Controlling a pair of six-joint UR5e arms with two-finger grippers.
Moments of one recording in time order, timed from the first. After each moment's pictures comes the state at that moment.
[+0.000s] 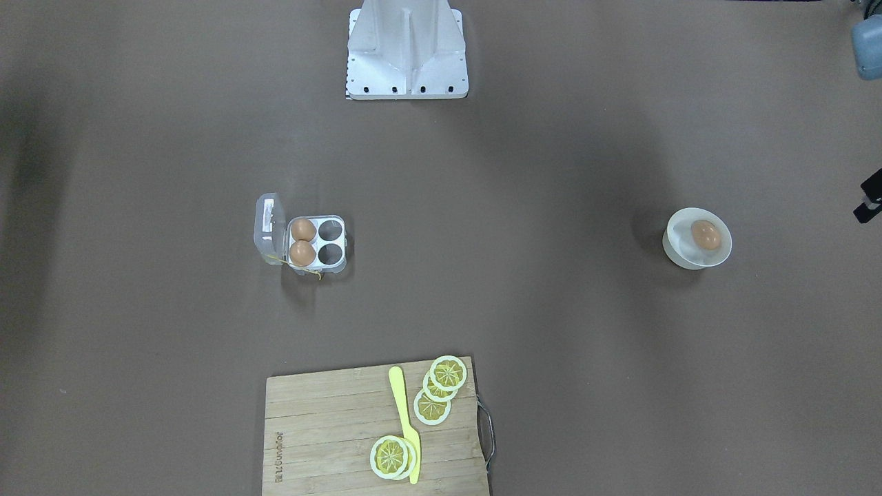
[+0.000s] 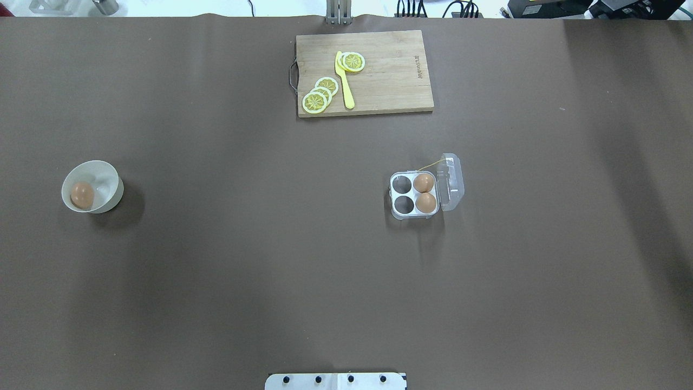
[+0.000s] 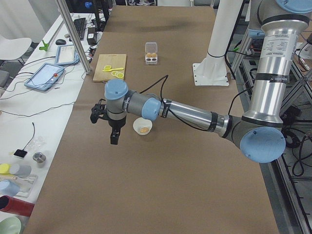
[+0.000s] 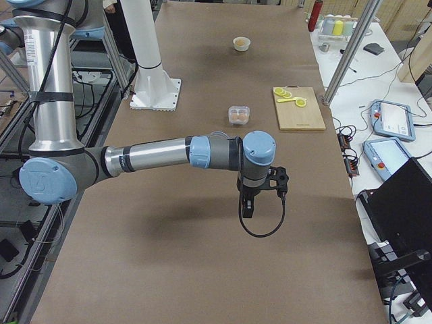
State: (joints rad) left arm -1.37 -1.72 -1.80 -1.70 -2.30 -0.44; right arm 1.60 -1.55 1.75 -1.79 2.38 -0.02
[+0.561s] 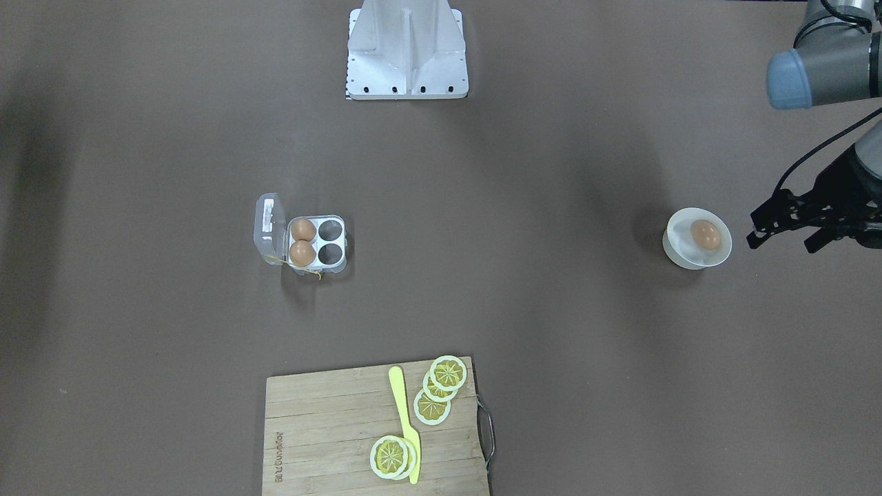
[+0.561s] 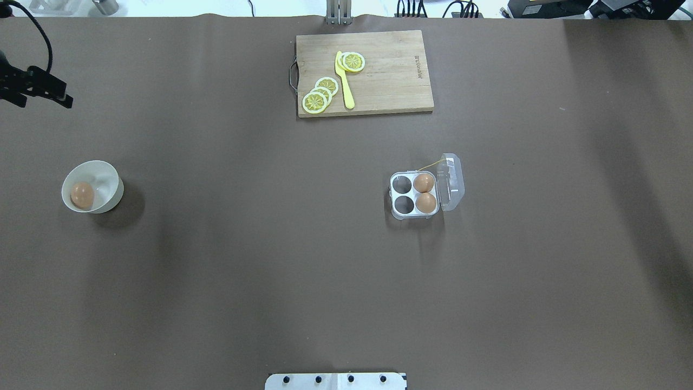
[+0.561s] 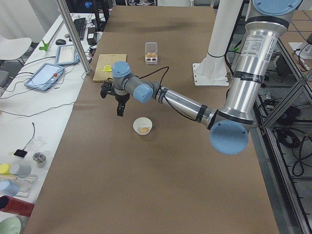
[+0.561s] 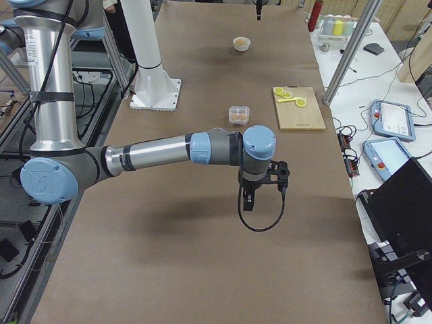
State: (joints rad) left arm -1.18 -1.80 -1.73 -1.77 -2.25 -0.63; right arm 1.59 -1.54 1.78 -1.78 2.43 0.05
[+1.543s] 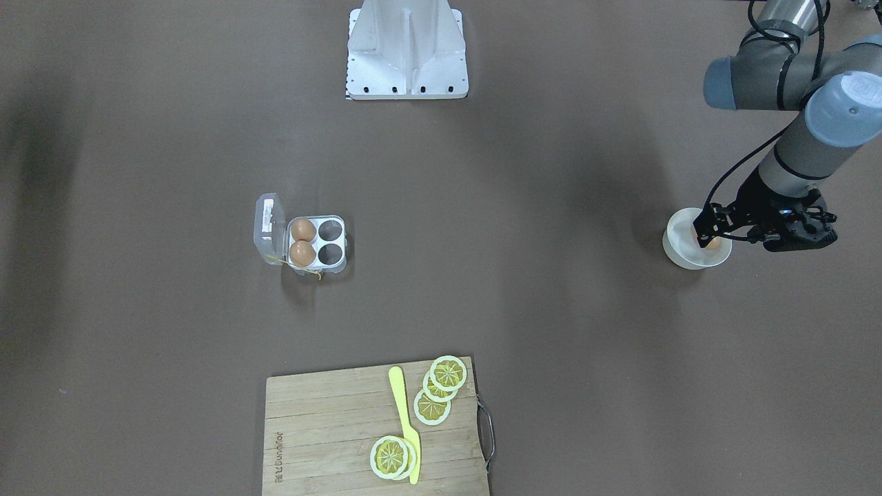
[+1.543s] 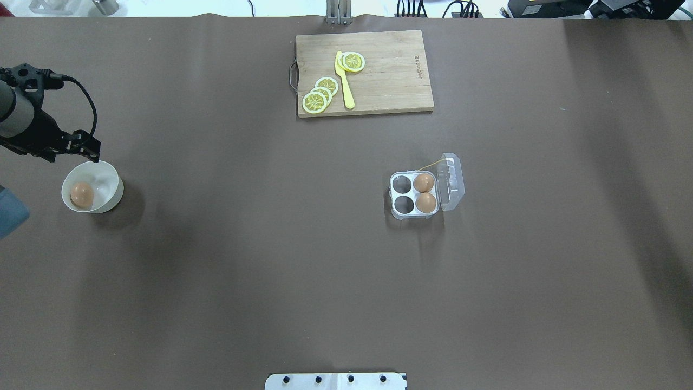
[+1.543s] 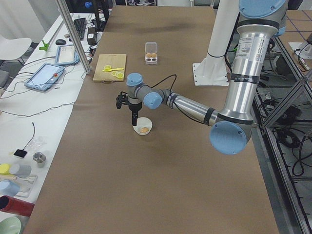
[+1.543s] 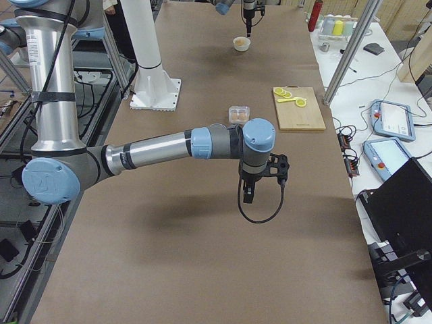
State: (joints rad) left arm -0.99 -1.72 -1.73 -1.79 -2.09 -0.79; right arm 1.57 -1.55 1.81 -1.78 2.44 0.11
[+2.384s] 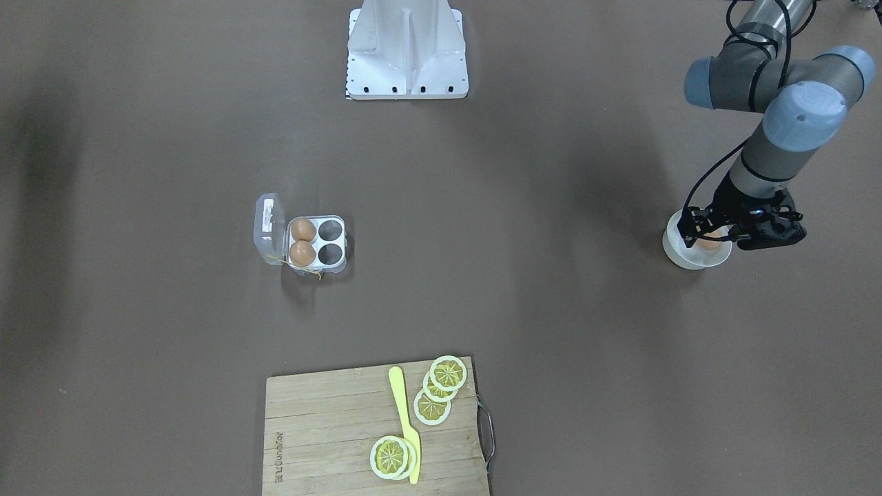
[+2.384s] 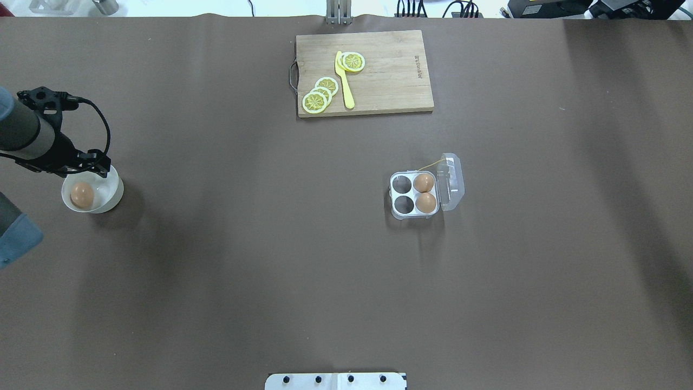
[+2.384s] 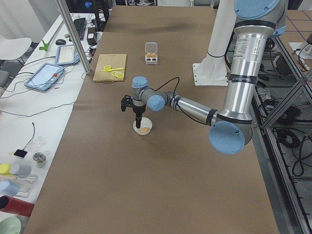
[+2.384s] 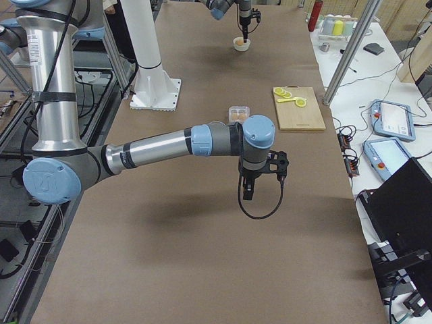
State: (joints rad) left arm -0.91 -1.70 -1.72 -1.83 -2.01 -0.87; right arm 1.55 -1.55 1.82 -1.78 2.44 0.12
